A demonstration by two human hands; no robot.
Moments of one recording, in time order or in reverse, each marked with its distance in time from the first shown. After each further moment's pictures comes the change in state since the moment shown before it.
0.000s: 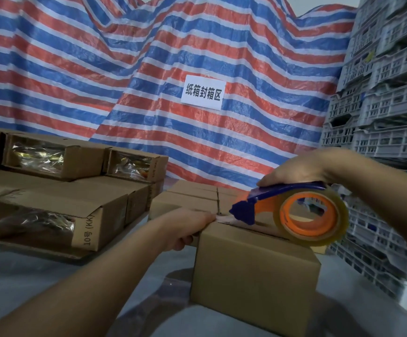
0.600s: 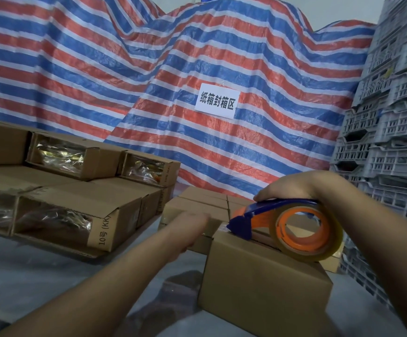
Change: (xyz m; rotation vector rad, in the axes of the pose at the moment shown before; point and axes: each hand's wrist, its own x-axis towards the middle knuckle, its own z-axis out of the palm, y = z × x) left_hand 0.000 -0.017 -0.008 -0.141 0.227 0.020; right_hand 0.017 -0.033 0.009 -0.457 0.048 -0.255
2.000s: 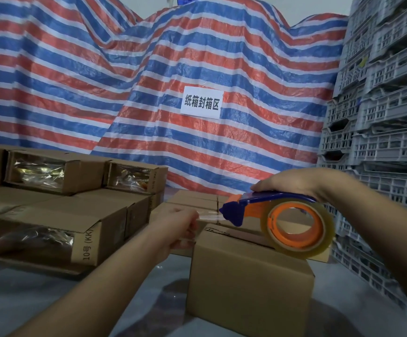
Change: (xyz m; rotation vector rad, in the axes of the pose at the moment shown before) left_hand -0.026 0.024 -0.002 -0.273 0.027 0.077; right_hand -0.036 0.012 0.019 0.946 0.162 0.198
